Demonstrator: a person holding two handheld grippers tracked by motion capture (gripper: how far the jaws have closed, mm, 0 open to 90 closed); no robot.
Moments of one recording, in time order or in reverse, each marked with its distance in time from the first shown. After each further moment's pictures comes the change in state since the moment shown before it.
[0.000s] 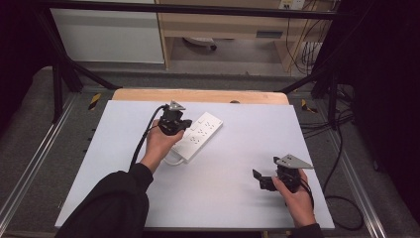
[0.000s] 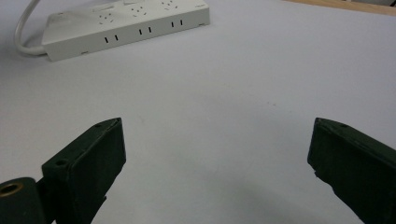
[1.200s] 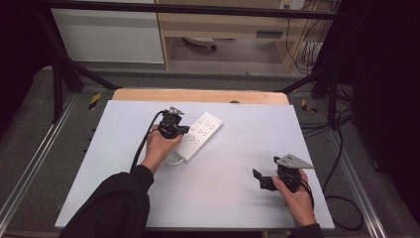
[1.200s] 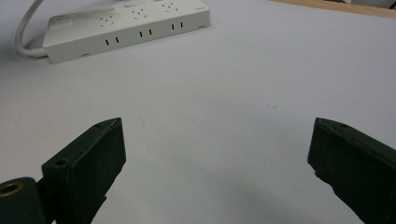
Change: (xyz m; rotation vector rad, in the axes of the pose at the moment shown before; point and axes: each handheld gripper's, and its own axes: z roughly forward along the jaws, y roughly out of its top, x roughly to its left) left arm 0.010 -0.021 0.018 0.091 0.003 -0.044; right arm 0.000 0.001 0.000 -0.005 0.000 0.003
